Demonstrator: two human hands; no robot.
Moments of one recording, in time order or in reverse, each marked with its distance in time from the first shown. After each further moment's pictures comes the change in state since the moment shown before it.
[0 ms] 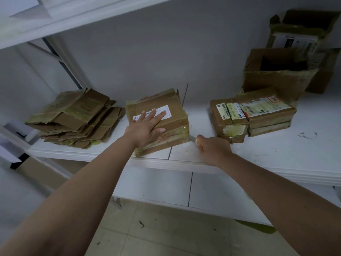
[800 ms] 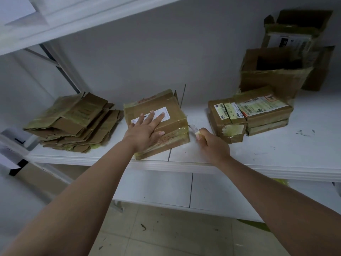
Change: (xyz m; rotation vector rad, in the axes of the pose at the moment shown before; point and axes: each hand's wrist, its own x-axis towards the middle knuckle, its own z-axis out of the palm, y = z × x) left_hand -0.002 0.002 0.003 0.040 0.001 0.005; right_hand -0.001 -0.002 0.006 0.394 0.165 0.154
